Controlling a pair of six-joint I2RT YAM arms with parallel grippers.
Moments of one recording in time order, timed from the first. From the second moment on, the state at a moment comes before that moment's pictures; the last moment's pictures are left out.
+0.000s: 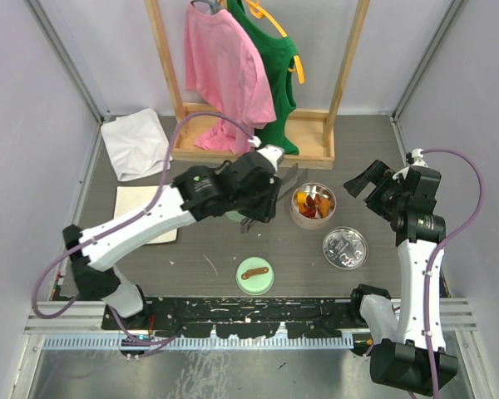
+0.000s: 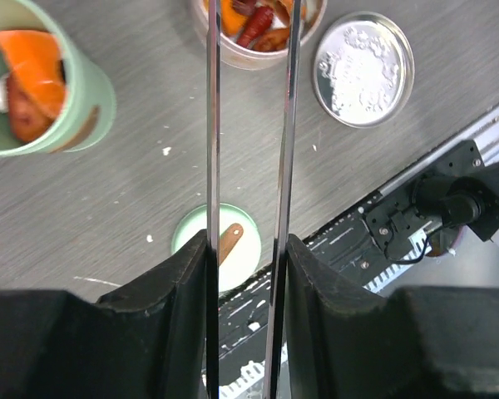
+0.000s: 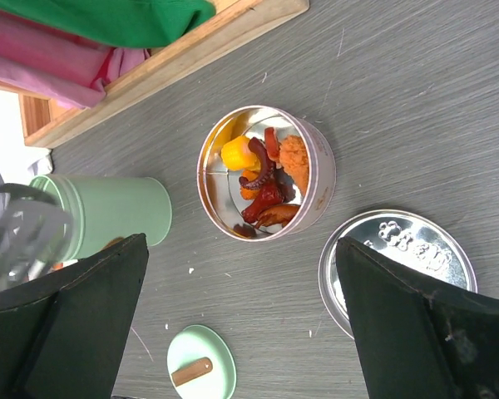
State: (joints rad) left arm -1.10 1.65 1.82 -0.99 -0.16 -0.55; right arm -0.25 0.85 0.94 -0.70 -0.34 0.48
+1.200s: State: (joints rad) left arm -0.34 1.09 1.15 -1.21 -0.20 -0.74; right arm -0.25 0.85 0.94 -0.69 -0.39 0.51
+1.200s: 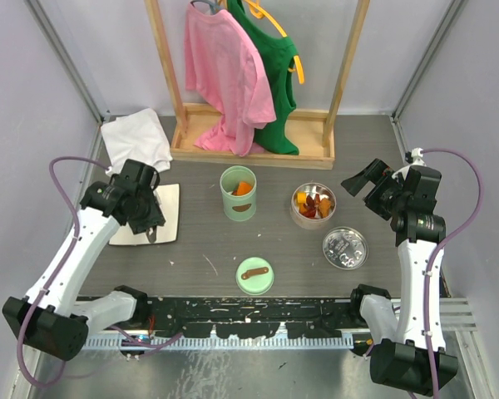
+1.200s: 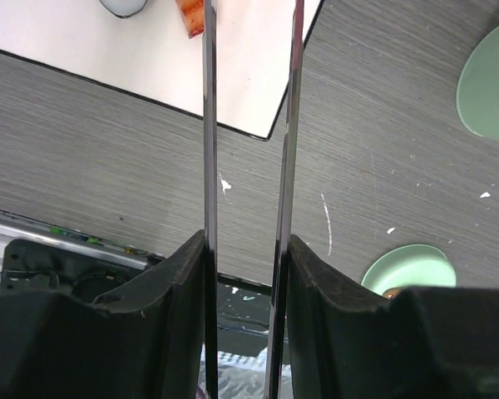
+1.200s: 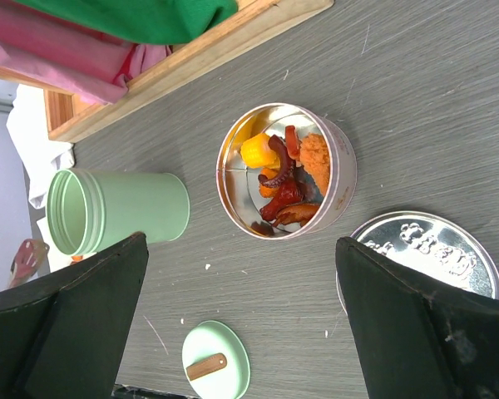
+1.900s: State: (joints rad) left arm -0.23 1.23 1.11 -1.19 -0.13 -0.59; right arm -0.25 0.85 0.94 -0.69 -0.39 0.51
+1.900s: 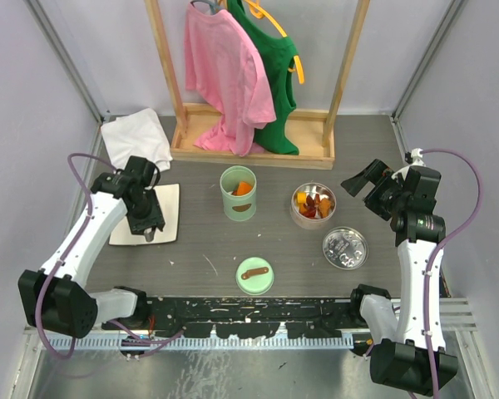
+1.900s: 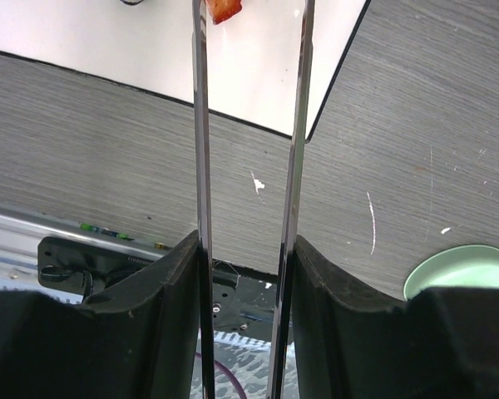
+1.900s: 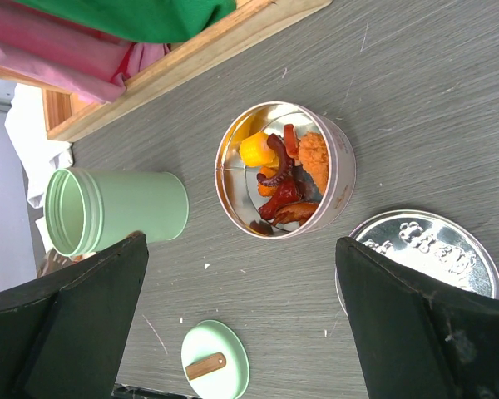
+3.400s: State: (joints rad) left arm -0.18 1.20 1.24 -1.19 0.04 -0.51; right arm -0.25 0.85 0.93 -0.68 -0.39 0.51
